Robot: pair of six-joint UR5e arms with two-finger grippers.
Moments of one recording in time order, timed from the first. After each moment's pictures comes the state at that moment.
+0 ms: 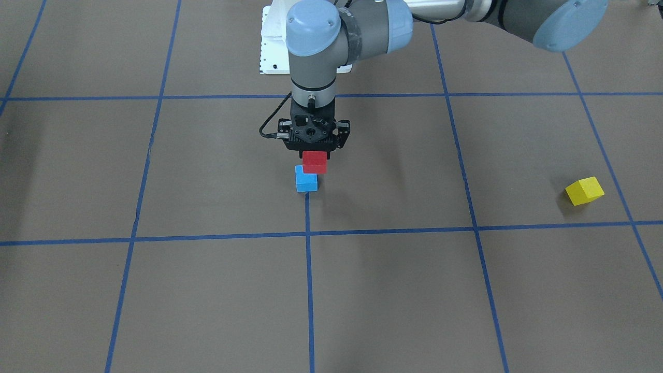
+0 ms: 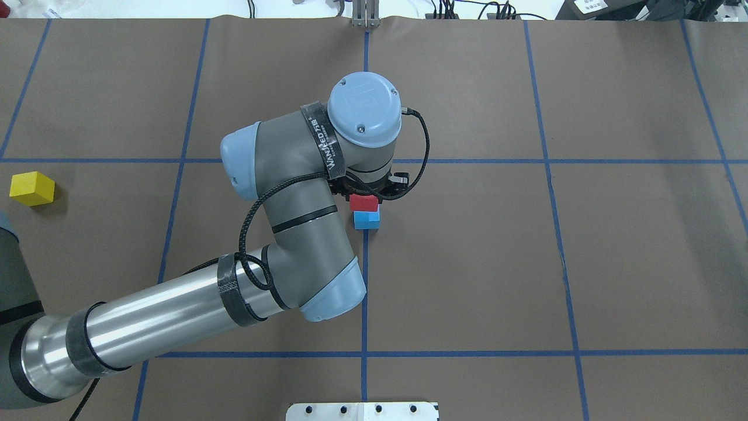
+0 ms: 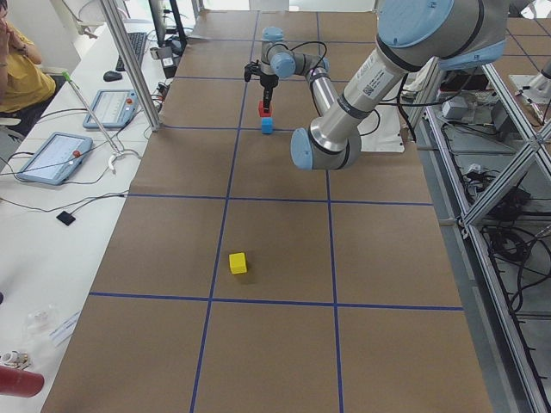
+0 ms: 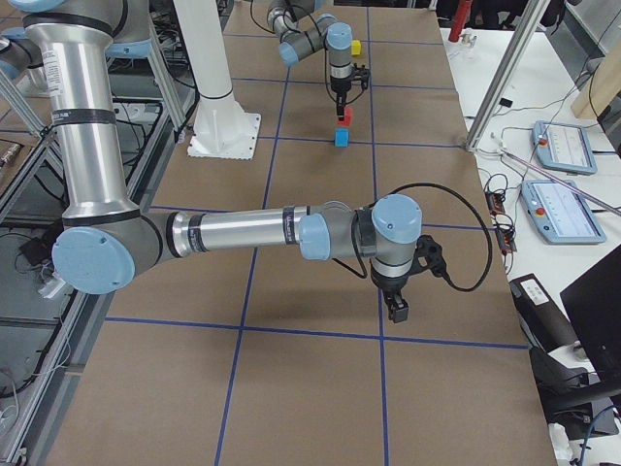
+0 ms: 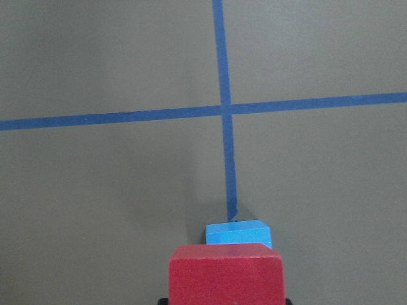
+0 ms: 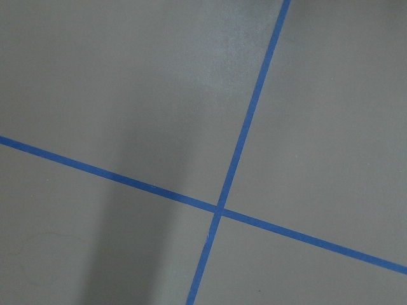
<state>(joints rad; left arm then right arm) -0.53 -2.55 -1.49 -1.43 -1.83 -1.13 1.61 -1.46 1.59 -1.57 2.33 -0.23</state>
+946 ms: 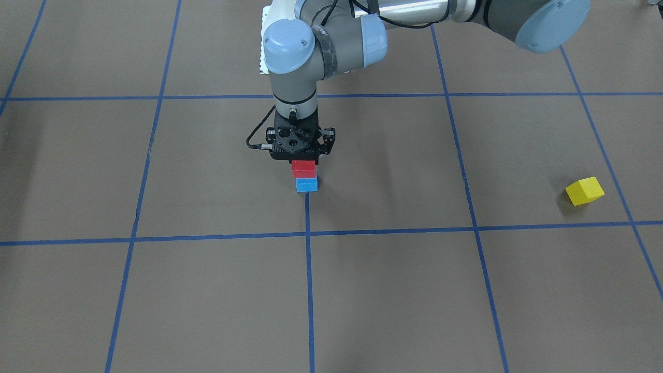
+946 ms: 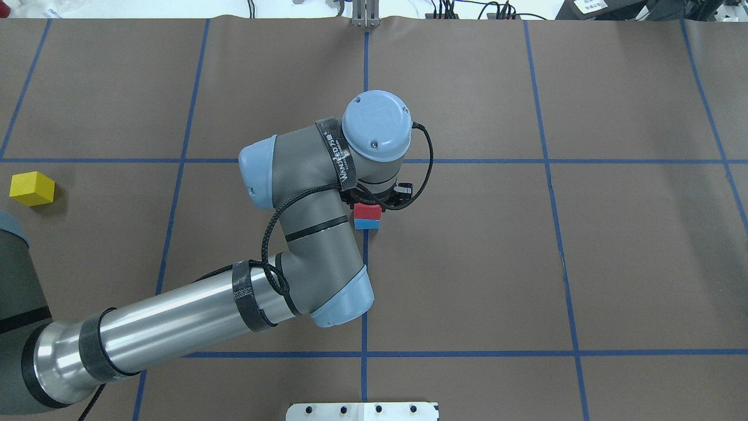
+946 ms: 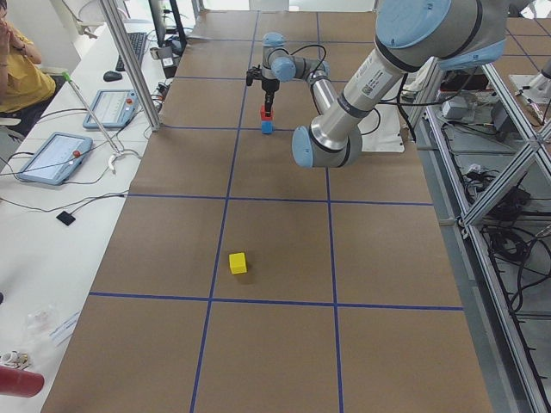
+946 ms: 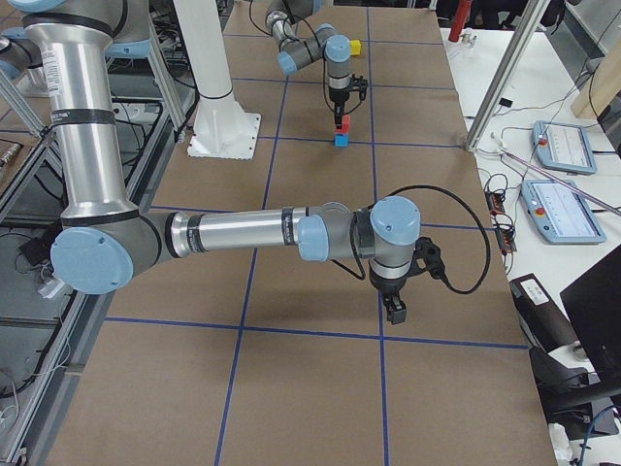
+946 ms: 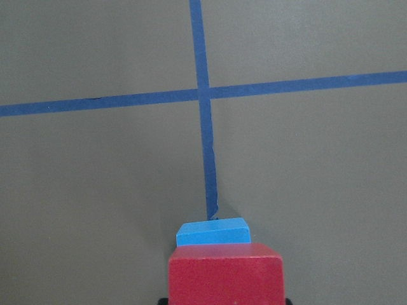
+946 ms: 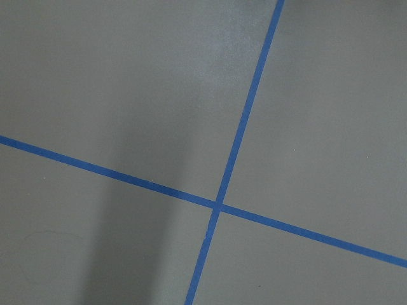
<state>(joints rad) -0.50 -2.55 -1.43 -1.46 -1.82 -1.13 1.61 -1.46 1.59 -1.57 2.33 -0.23</state>
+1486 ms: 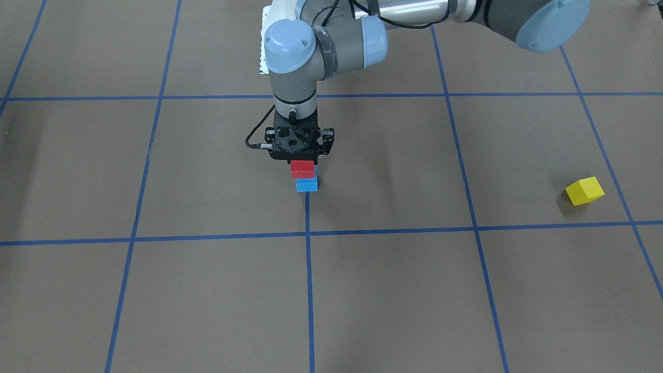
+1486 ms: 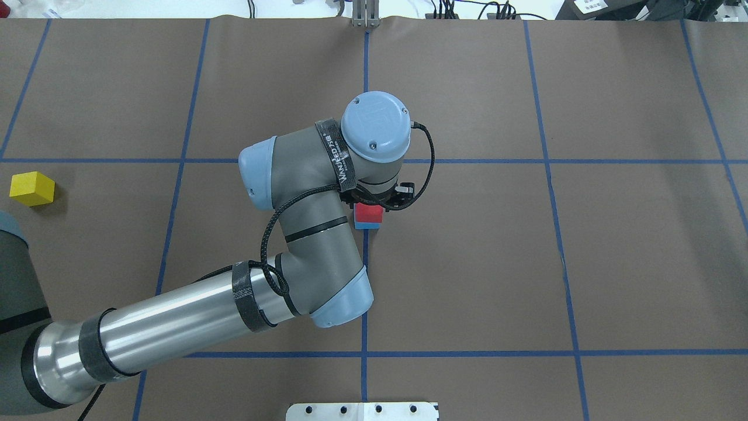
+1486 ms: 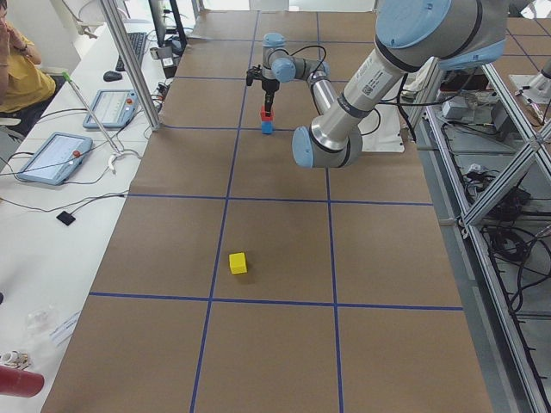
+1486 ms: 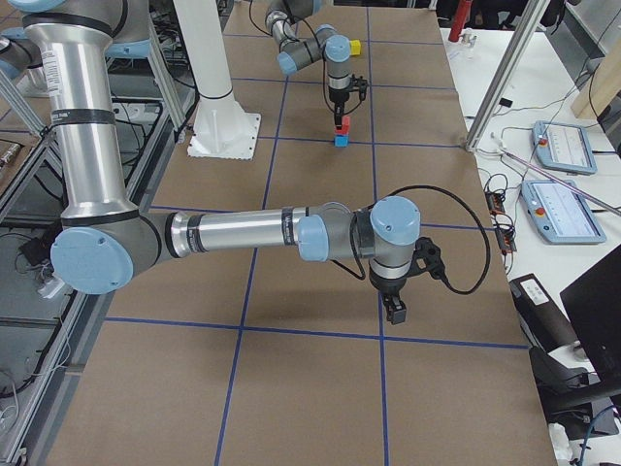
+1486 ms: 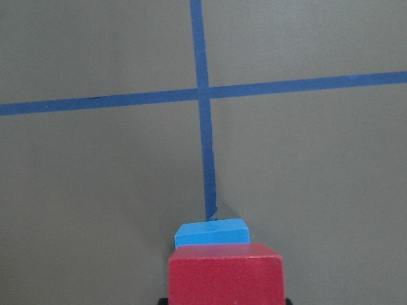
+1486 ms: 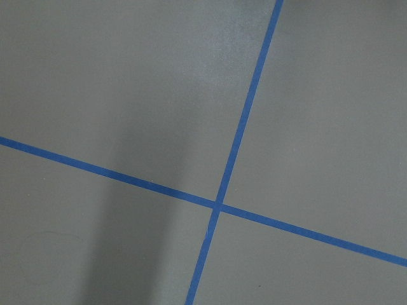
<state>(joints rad) -0.50 -2.55 -1.43 -1.48 -1.82 -1.13 1.61 -1.46 1.59 -1.57 2.33 -0.22</state>
